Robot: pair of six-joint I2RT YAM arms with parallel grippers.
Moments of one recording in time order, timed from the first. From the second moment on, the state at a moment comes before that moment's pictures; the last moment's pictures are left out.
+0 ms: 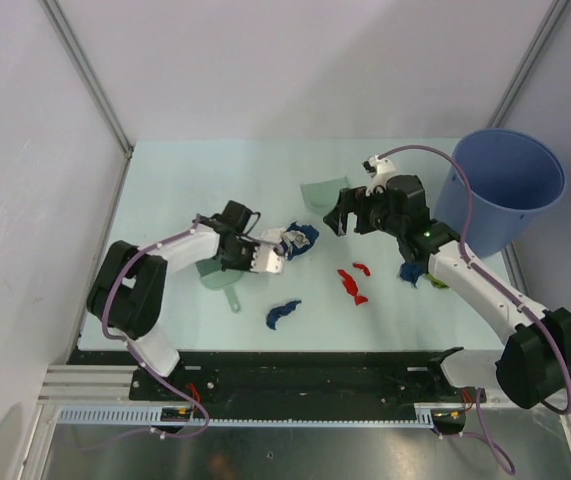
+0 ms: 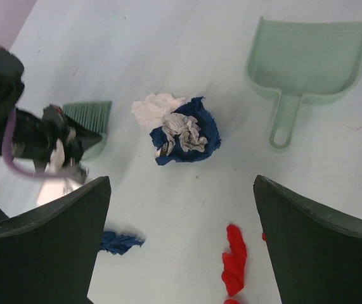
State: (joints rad) left arm -0.48 1.68 0.99 -0.59 0.19 1.38; right arm 0.47 1.29 1.01 -0.13 -0.22 0.29
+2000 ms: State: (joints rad) left arm -0.46 1.59 0.87 -0.75 0.11 1.55; right arm 0.52 1.09 0.83 -0.06 -0.25 0.26
